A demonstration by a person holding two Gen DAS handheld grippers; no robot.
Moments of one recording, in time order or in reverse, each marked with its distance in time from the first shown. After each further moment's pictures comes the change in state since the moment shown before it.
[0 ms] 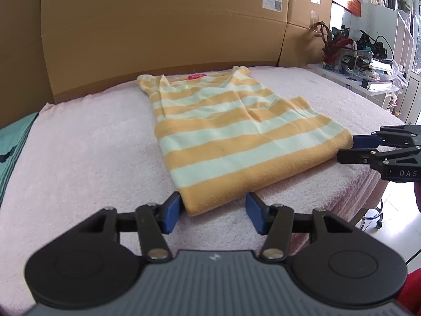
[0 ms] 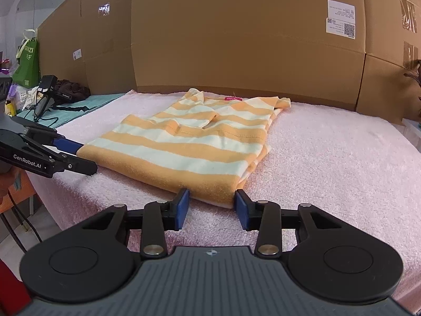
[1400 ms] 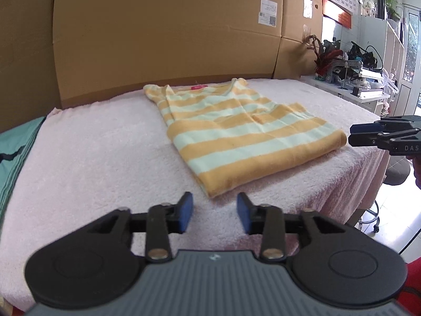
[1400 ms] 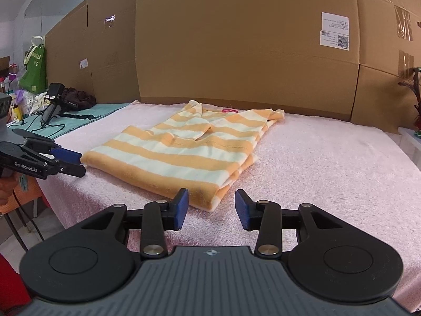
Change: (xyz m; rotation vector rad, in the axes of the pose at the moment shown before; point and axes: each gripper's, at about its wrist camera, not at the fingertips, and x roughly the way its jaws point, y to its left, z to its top) left arm -0.013 0.016 -0.018 0.027 -0.068 -0.006; right arm -0.016 -0.020 0.000 -0.003 -0.029 0.035
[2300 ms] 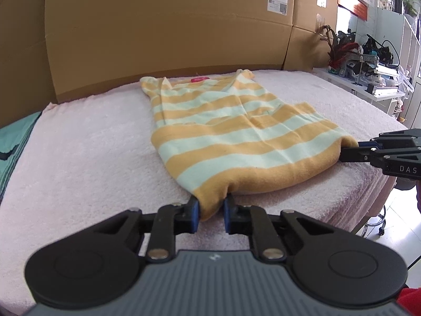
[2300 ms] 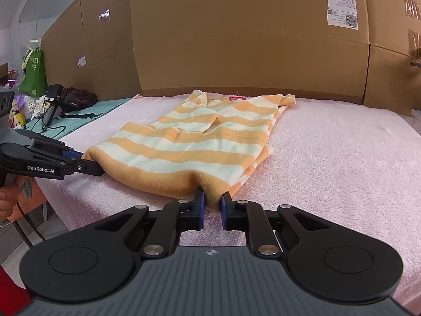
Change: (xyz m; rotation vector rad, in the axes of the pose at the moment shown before) left arm 0.023 -0.022 0.026 -0.046 0.074 0.041; right arm 0.019 0.003 0.004 0.063 0.039 0.028
